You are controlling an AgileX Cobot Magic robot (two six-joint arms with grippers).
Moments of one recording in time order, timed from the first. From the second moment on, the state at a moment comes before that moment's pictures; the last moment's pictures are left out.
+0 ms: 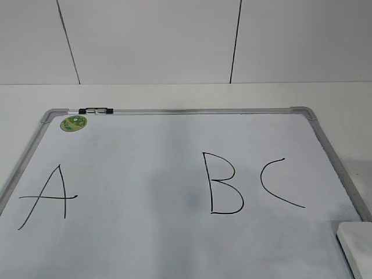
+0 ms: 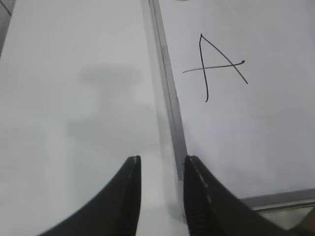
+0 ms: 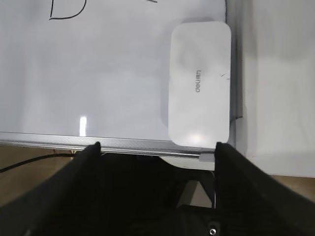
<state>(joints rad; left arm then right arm) 0.03 0.17 -0.56 -0.07 1.16 0.16 0.11 0.55 -0.65 0.20 1.25 0.10</state>
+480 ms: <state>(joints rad) 0.03 0.72 -0.68 -0.08 1.11 0.10 0.11 0.76 -0.65 0.23 1.25 0.10</state>
